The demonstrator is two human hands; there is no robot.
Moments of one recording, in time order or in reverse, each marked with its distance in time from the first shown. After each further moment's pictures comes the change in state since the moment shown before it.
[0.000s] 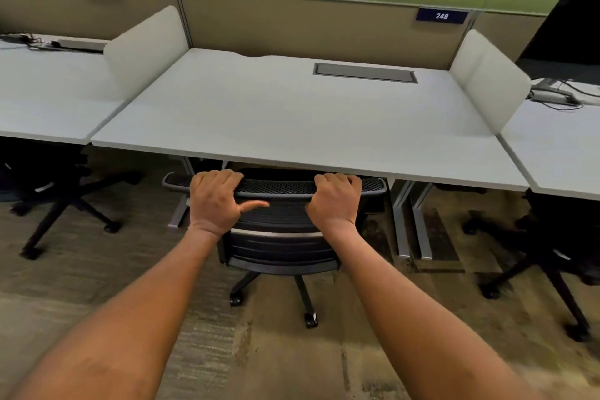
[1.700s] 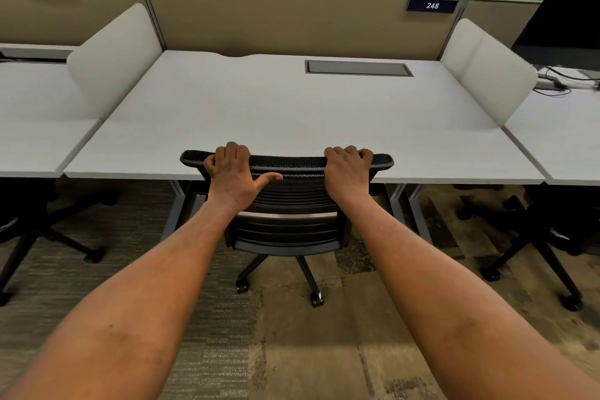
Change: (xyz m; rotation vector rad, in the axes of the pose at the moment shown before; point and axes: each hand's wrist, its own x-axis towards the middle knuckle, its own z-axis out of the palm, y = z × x) left_hand 0.105 -0.075 0.070 -0.128 -0.268 -0.103; right_hand 0.116 -0.023 0.067 -0.237 -0.230 0.046
